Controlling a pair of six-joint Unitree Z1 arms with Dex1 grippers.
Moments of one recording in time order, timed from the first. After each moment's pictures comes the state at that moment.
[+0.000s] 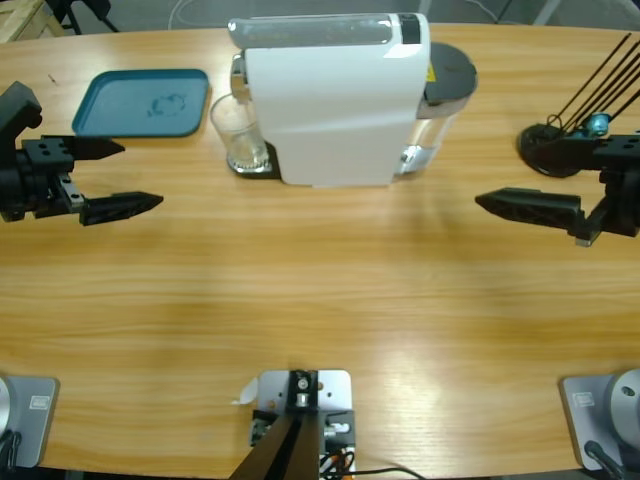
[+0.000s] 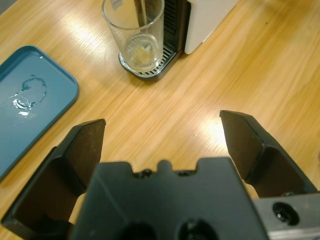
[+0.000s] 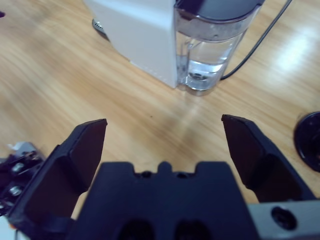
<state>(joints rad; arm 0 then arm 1) -0.57 1.28 -0.52 -0.06 -0.28 0.28 0.65 1.08 -0.60 0.15 0.04 0.08</state>
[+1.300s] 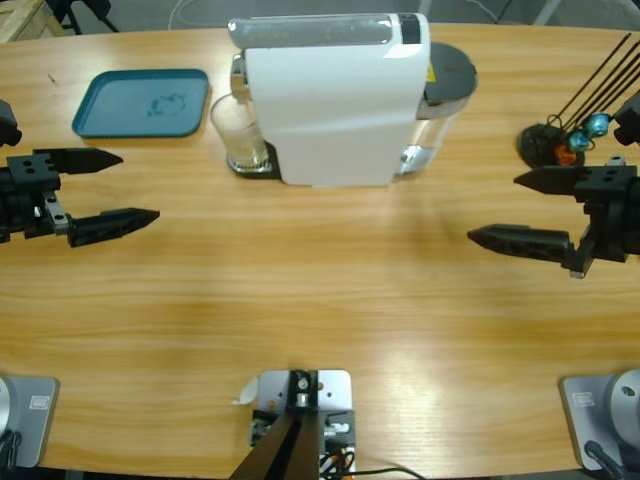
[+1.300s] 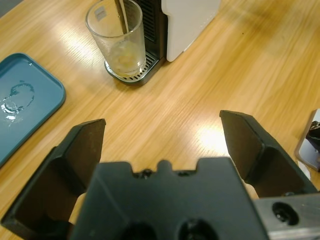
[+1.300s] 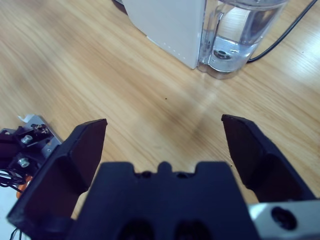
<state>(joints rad) -0.62 1.20 -0.47 -0.09 -0.30 0.23 0.62 1.10 -0.59 0.20 0.18 0.02</state>
